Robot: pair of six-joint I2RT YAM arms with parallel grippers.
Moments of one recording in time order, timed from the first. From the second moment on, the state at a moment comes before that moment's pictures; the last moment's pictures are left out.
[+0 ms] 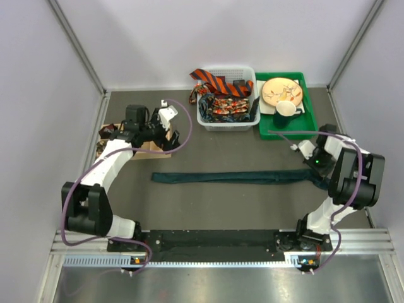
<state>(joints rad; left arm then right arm) -0.16 1.40 1.05 -0.33 0.61 0.51 -0.24 1.66 0.96 -0.78 0.11 -0.95</state>
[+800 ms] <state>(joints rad) -0.22 1.50 1.07 -0.71 0.56 0.87 -0.57 1.80 1.21 -0.62 0.30 -1.38</state>
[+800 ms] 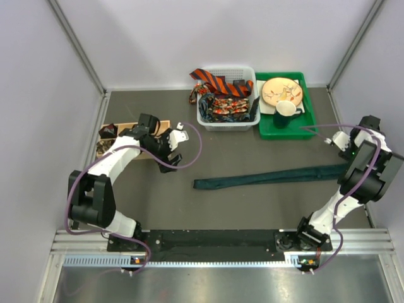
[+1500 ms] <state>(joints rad) -0.77 1.63 1.02 -0.52 0.40 0.79 -0.48 1.31 1.52 -0.89 -0.56 -0.55</state>
